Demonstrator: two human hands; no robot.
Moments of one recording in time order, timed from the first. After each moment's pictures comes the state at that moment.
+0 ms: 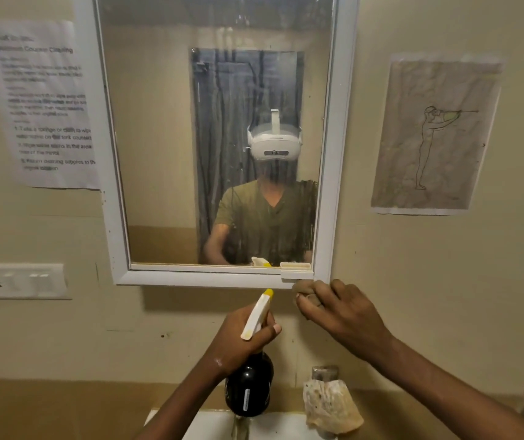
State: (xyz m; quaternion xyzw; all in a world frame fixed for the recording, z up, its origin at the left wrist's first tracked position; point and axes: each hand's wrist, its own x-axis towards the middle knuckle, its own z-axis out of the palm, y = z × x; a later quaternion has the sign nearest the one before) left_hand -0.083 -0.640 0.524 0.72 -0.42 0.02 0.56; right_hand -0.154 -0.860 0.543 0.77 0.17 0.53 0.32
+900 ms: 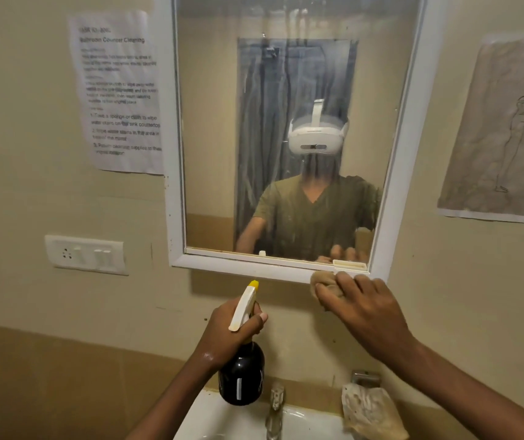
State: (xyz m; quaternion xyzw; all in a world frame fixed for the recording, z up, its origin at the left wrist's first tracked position) left_hand -0.058 -0.562 0.507 0.75 -0.31 0.09 0.58; right_hand -0.125 -0.817 0.545 0.80 0.17 0.50 0.28
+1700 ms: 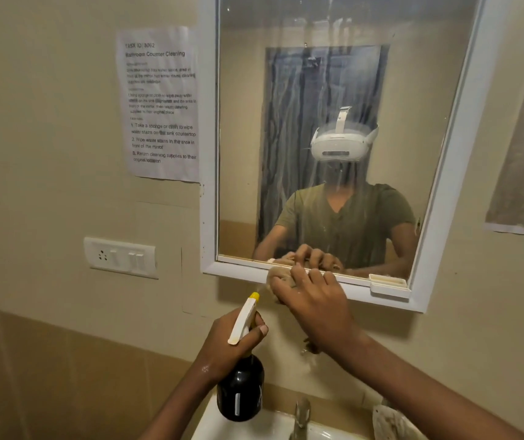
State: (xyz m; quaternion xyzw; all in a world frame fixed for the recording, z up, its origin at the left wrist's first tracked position) left_hand -0.050 -0.517 0.501 0.75 -0.28 0.11 0.58; right_hand -0.069 -0.702 0.560 0.82 0.18 0.51 0.17
